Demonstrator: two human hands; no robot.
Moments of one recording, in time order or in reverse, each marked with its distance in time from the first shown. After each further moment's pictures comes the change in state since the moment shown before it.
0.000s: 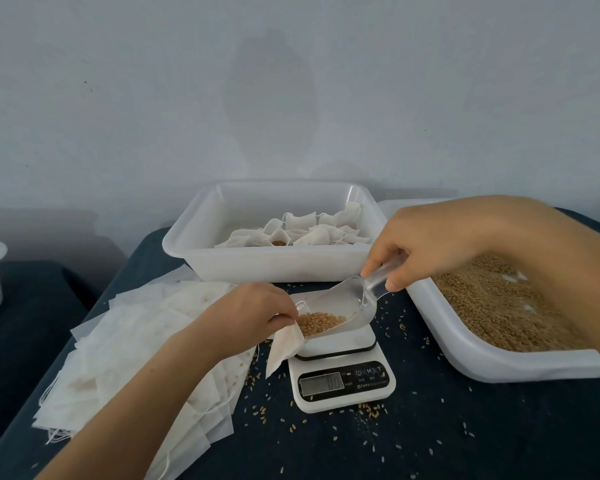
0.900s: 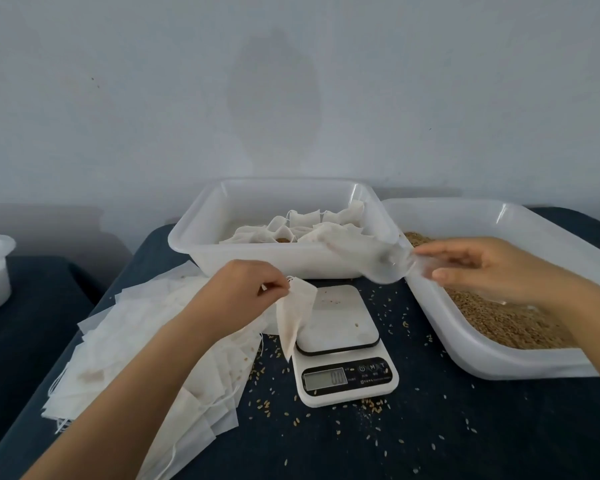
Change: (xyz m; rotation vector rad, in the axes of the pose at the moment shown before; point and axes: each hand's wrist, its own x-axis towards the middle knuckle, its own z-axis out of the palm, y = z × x) left_hand -0.002 -0.006 -0.014 -0.121 0.228 -0.137; right_hand -0.022 0.075 0.090 0.717 0.468 0.047
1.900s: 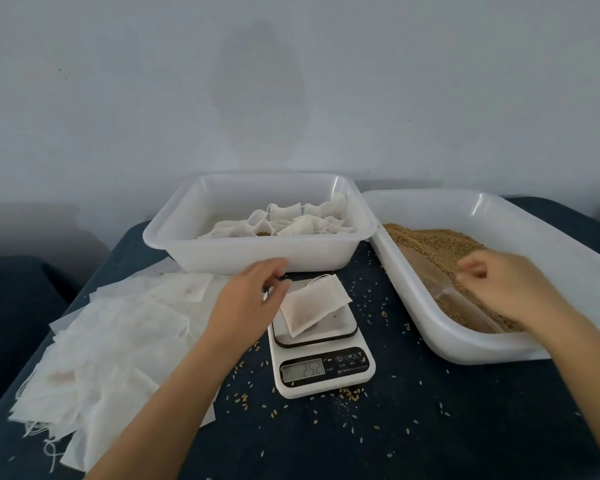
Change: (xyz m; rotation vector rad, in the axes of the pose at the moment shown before) left_hand 0.001 0.012 0.062 -0.173 0.260 -0.135; right_hand -0.027 0.048 0.010 -0.377 0.349 0.450
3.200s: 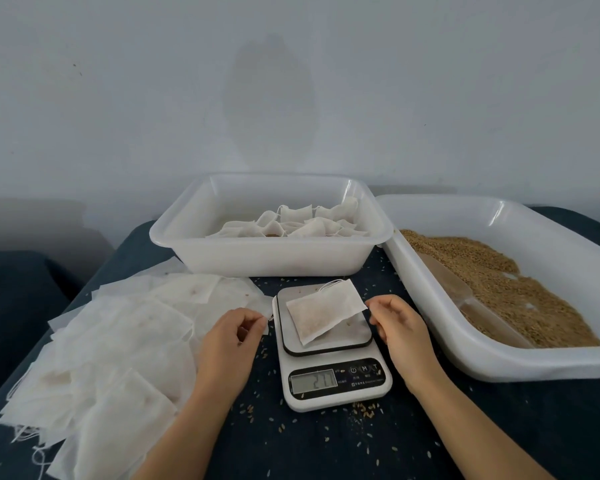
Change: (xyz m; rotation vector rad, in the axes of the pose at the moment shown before) left_hand -0.051 -0.051 0.022 -0.102 0.132 -0.427; right_hand -0.022 -0.076 0.144 1.048 0.005 -0.003
